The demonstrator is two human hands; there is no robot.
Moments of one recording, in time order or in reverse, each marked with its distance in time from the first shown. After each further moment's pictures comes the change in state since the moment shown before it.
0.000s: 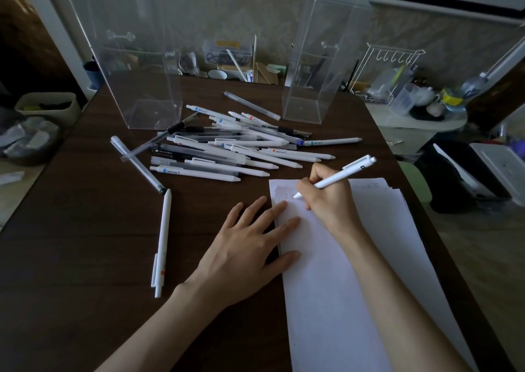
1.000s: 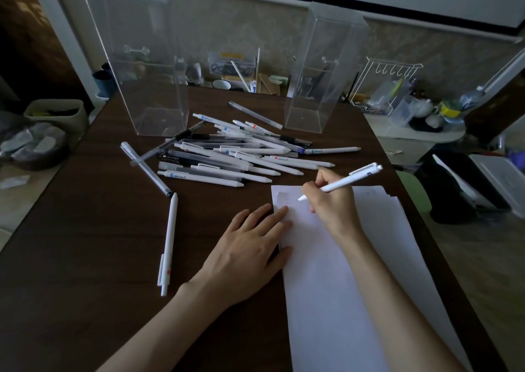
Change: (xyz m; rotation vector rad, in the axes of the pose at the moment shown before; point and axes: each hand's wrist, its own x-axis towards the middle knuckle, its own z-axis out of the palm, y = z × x) left_hand -0.001 0.001 0.000 0.000 0.053 0.000; right_hand 0.002 -0.001 -0.002 0.036 0.035 0.042
